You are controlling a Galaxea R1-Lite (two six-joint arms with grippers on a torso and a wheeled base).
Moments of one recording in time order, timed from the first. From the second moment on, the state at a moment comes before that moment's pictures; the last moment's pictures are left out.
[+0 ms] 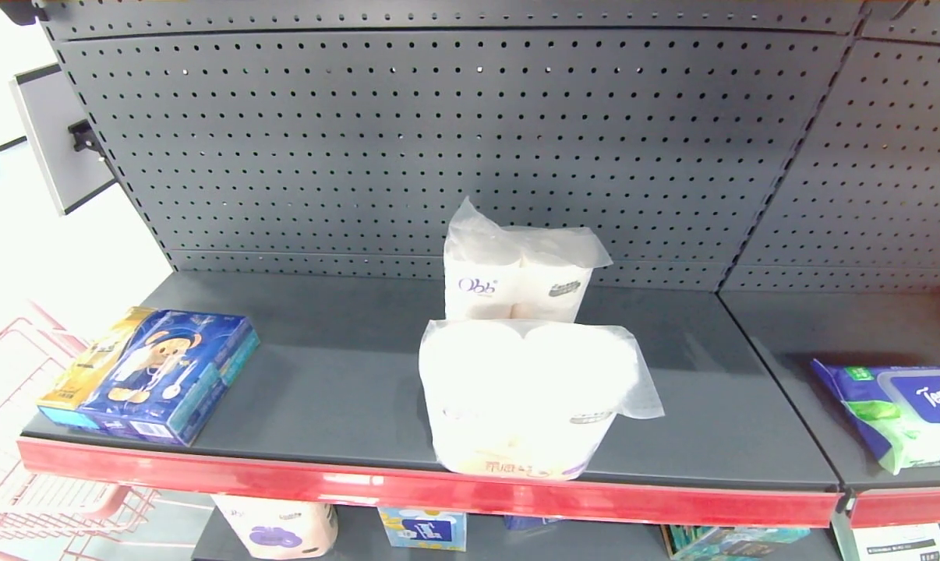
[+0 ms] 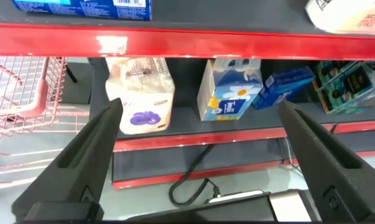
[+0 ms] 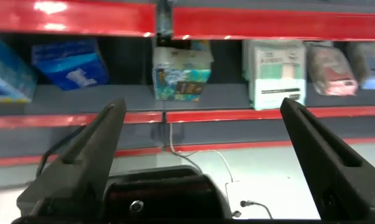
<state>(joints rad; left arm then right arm) -0.09 0.12 -0.30 0.46 -0.12 -0.07 -0.01 0.03 -0.39 0.75 -0.14 -0.07</state>
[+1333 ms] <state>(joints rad) -0.08 0.14 -0.28 0.27 0.02 -0.09 0.00 0.00 -0.10 0.11 0.02 0.00</state>
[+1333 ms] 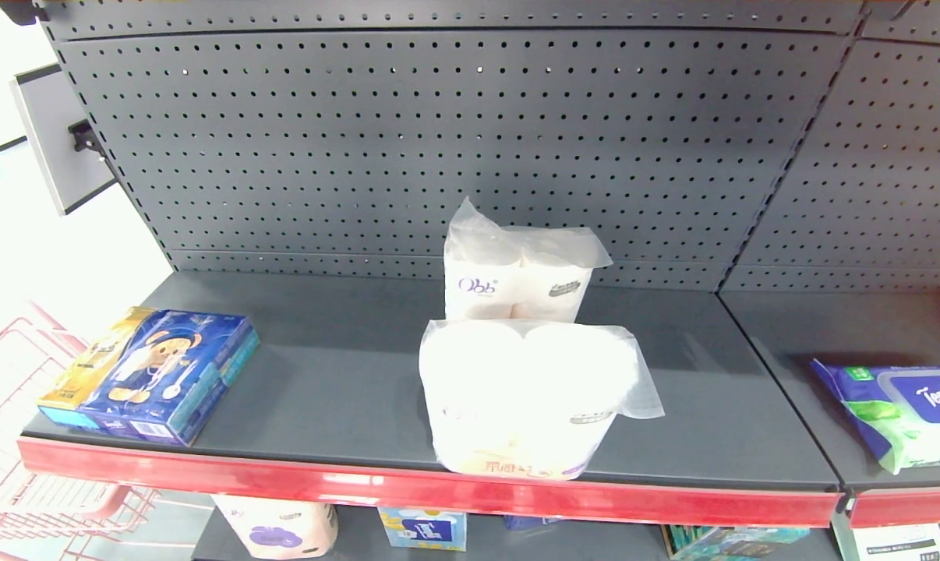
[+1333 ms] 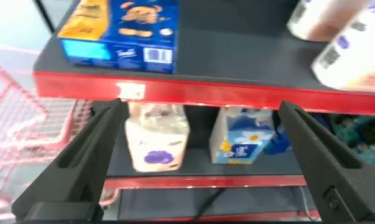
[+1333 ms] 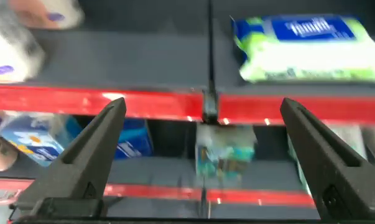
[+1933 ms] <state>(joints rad) 0.08 0.23 -0.27 0.27 0.12 -0.09 0.00 0.00 -0.02 -0.01 -0.15 0.01</state>
